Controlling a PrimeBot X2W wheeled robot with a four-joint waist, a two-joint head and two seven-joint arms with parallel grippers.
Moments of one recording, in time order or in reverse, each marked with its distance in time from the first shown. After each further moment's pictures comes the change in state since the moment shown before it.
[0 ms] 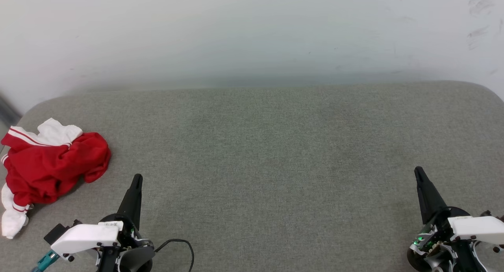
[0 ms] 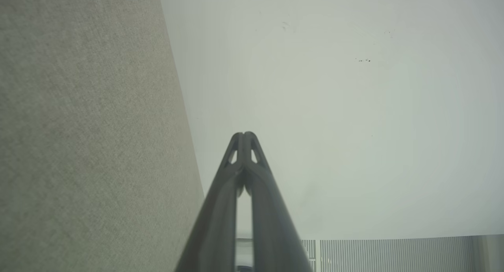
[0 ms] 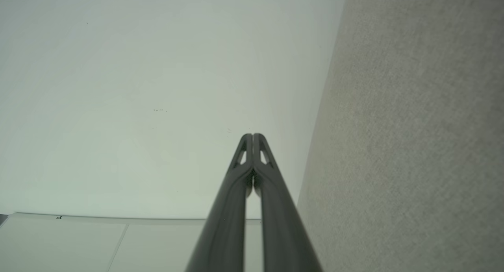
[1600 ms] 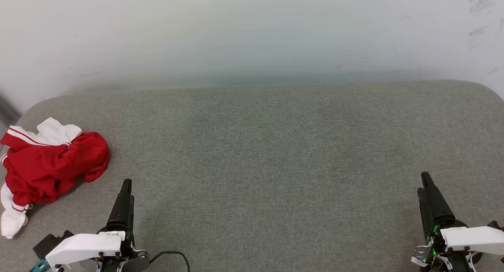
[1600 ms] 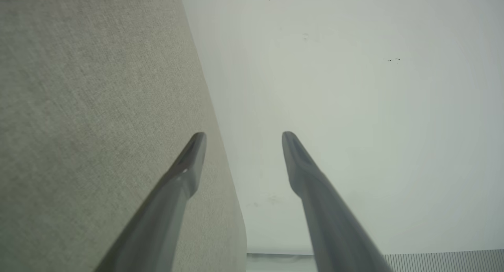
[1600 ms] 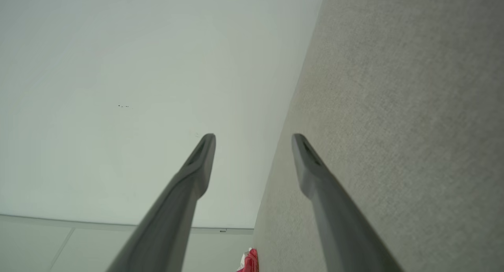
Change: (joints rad) left arm 0.043 -0.004 0.022 -0.006 0.161 0.016 -0.068; right arm 0.046 0.001 0.000 0.000 -0.171 0.000 -0.069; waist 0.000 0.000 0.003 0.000
